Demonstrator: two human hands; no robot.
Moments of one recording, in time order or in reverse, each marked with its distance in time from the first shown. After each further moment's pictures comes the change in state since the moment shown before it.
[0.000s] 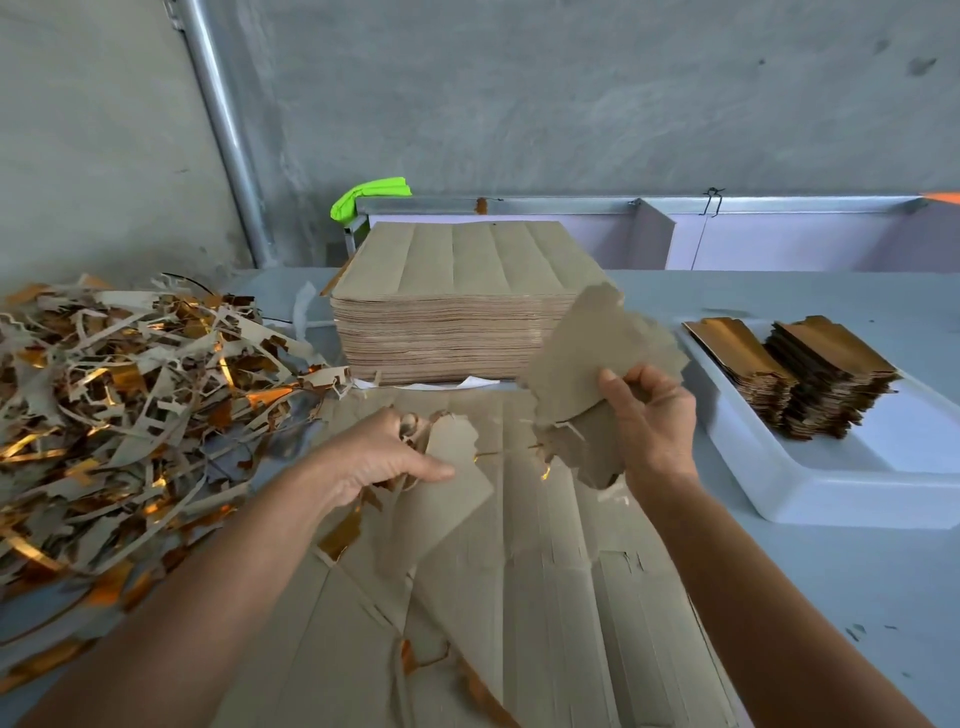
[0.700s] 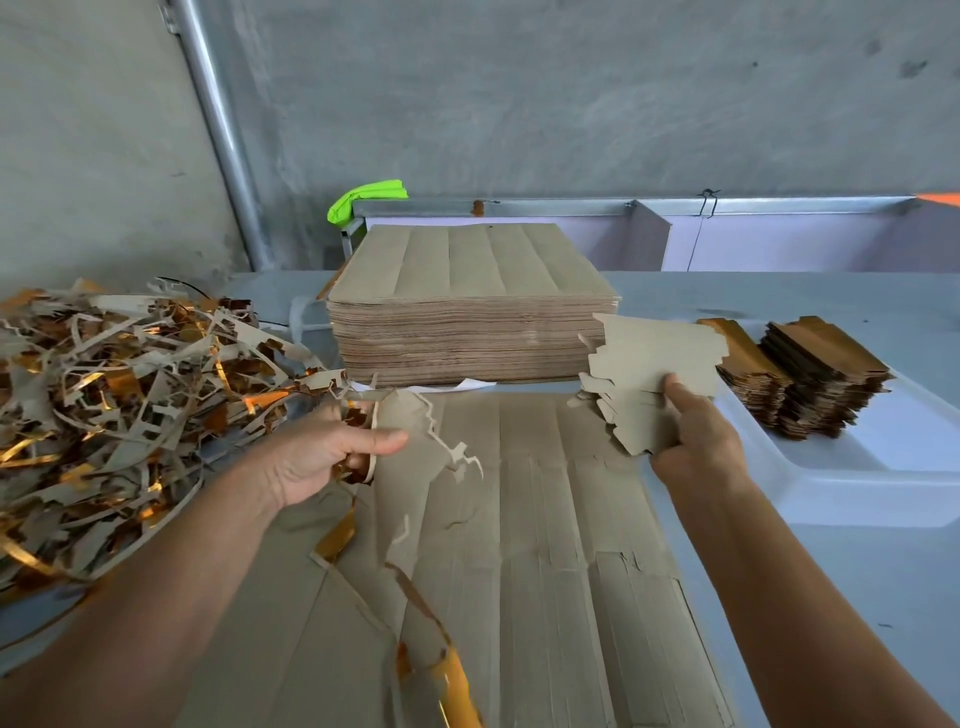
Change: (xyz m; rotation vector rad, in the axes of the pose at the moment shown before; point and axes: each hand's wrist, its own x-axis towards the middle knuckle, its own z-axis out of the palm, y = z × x) left_hand -0.017 -0.004 -0.030 -0.408 -0.025 0.078; right_hand 0.019 -0.005 -0.030 0.481 0.126 0.569
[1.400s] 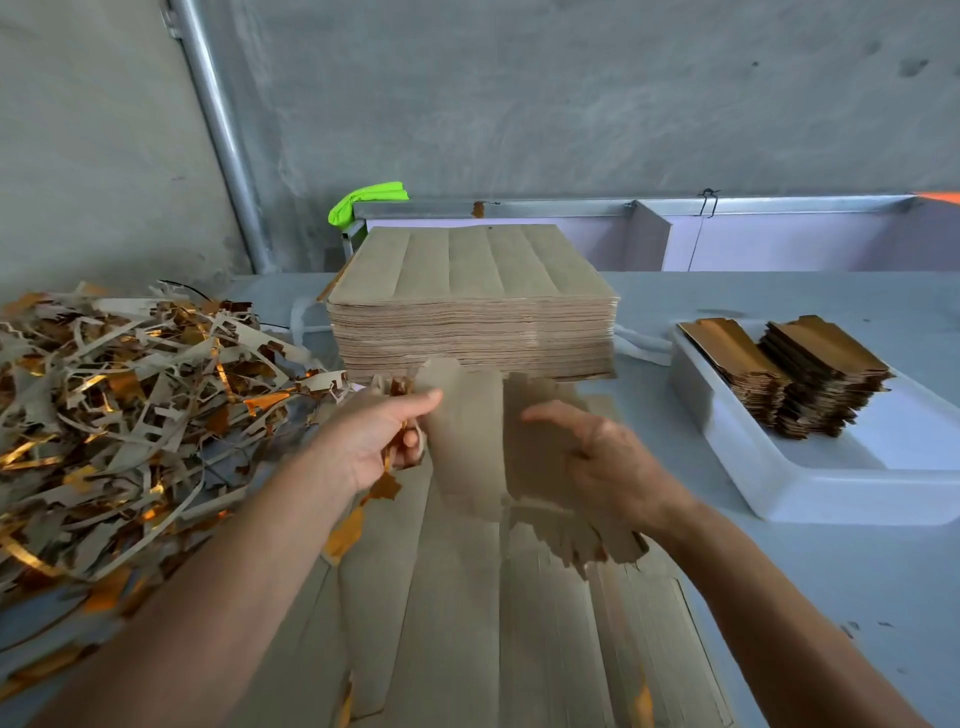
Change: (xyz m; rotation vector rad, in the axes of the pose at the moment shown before) left_hand 0.013 0.014 0.047 -0.224 0.161 -0.032; right_hand -0.057 0.018 0.009 -1.376 -0.770 -0.626
